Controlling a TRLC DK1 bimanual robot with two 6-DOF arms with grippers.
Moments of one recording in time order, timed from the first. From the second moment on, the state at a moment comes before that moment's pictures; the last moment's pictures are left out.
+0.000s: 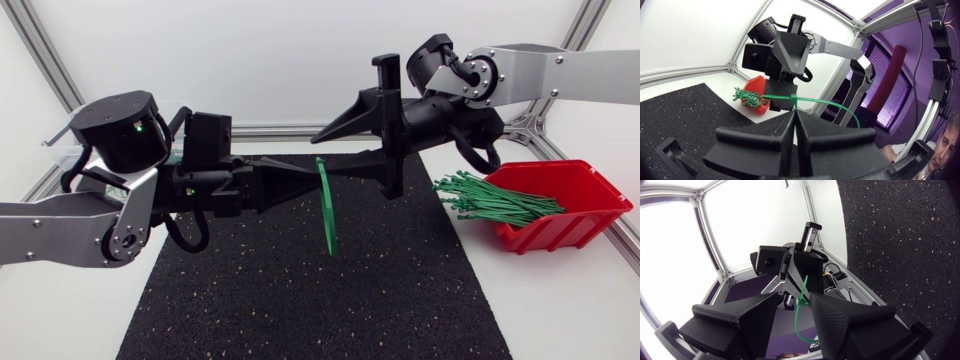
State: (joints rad) left arm -0.46 1.50 0.69 0.80 1.06 -0.52; right arm 0.34 1.76 1.36 -0.76 -1.45 0.71
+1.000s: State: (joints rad) left arm -0.49 1.46 0.68 0.80 1.05 -0.49; right arm 0.35 1.77 1.36 -0.76 -1.39 0.71
